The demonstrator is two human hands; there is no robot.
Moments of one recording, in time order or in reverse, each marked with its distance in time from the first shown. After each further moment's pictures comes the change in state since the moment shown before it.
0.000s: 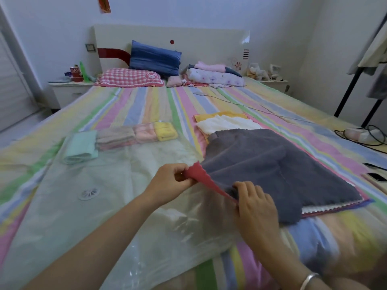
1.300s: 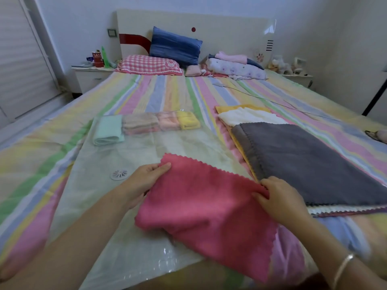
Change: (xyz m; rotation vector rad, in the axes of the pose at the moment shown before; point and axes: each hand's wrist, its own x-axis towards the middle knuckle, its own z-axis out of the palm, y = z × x) left_hand -0.054 -0.049 -0.084 -0.448 0.088 -0.599; right_hand 0.028 -0.008 -0.021 0.121 -0.478 0.088
